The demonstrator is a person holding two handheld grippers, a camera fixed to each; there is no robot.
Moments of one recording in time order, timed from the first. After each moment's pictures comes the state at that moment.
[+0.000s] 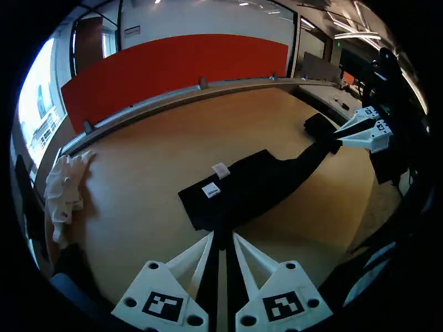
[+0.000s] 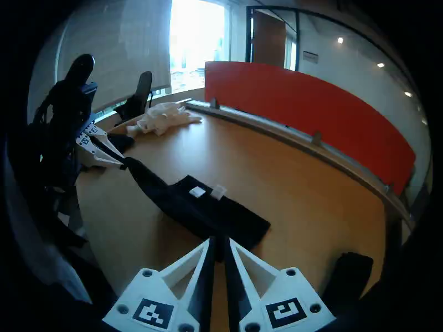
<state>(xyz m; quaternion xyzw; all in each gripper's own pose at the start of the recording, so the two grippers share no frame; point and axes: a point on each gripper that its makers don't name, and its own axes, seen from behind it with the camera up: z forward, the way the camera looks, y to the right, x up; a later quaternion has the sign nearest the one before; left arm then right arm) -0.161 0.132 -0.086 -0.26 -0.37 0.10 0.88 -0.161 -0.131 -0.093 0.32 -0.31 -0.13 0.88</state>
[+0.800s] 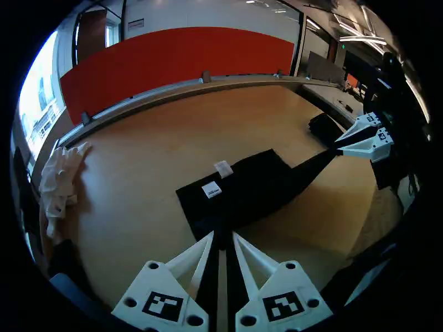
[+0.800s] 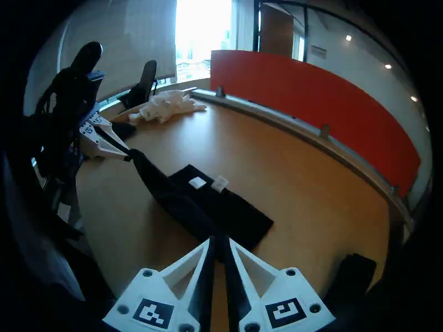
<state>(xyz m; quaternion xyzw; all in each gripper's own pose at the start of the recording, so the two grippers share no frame) -0.186 0.136 -0.071 -0.26 -0.39 0.09 0.88 -0.196 -0.136 -0.082 0.34 -0.34 -0.15 0.87</state>
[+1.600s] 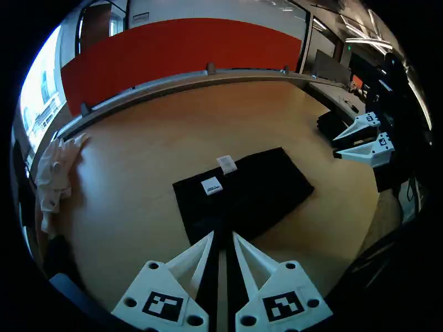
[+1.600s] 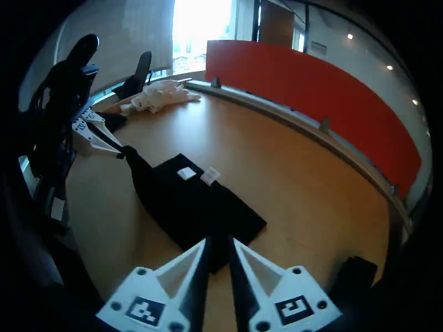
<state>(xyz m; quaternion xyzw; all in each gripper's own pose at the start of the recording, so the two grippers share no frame) -0.213 0.141 -0.058 -0.24 -0.40 0.08 0.88 -0.227 -0.130 -0.058 0.32 -0.35 -0.16 0.87</state>
